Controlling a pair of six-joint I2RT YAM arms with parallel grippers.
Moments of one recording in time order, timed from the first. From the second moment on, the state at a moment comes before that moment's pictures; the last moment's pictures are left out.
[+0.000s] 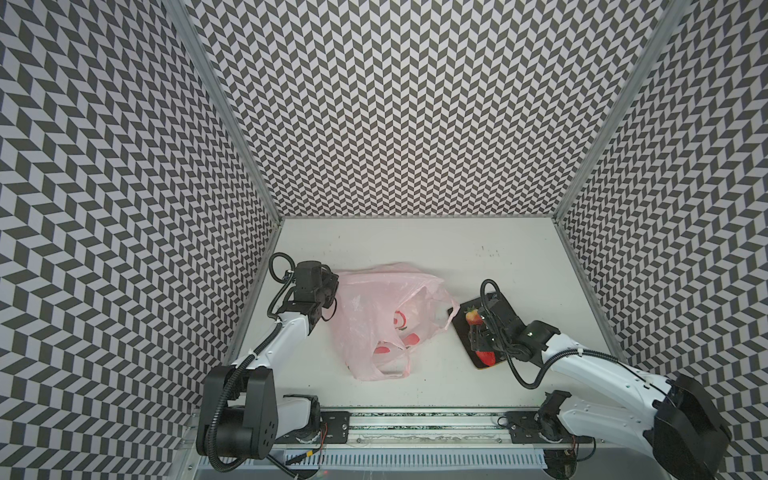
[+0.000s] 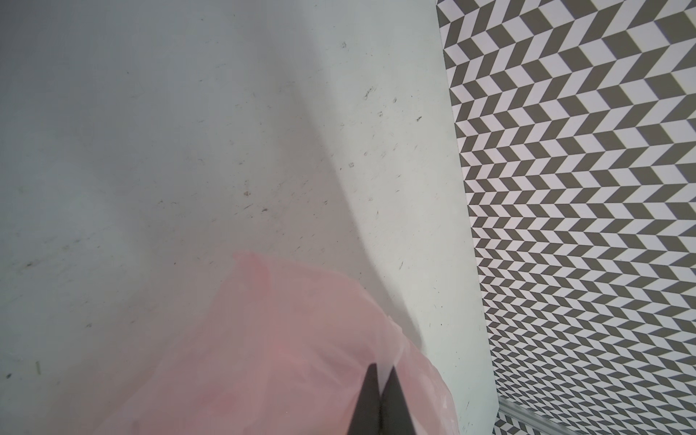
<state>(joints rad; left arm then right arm) -0.07 1.27 0.68 -0.02 0.02 -1.28 0.69 1.10 0.60 -0.58 0.19 0.66</state>
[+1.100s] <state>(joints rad) -0.04 1.23 0.71 -0.09 -0.01 -1.15 0.65 0.92 0.68 -0.36 0.18 0.54</state>
